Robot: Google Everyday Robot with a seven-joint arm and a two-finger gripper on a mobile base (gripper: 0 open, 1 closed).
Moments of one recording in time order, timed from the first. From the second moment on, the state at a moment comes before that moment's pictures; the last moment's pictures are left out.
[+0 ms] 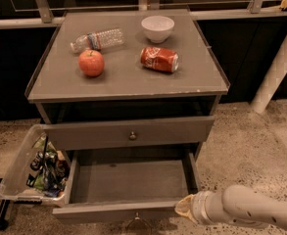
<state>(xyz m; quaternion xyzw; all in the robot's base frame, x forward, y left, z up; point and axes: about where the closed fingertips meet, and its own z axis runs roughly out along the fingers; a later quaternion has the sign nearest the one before) 0.404 -0.154 0.453 -0.52 0.80 0.14 0.27</state>
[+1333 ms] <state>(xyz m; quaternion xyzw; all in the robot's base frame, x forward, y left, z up) 0.408 -0.130 0.402 -0.53 0.79 0.15 0.26</state>
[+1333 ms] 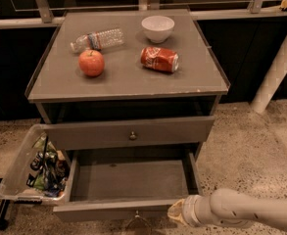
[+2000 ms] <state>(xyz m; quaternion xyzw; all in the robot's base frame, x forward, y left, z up) 0.408 -0.130 0.402 -0.53 0.79 0.15 0.26</state>
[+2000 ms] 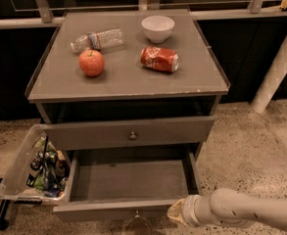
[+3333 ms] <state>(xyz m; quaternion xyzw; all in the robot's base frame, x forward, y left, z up) 0.475 -0.117 0.386 -0.53 0.77 0.15 0.31</state>
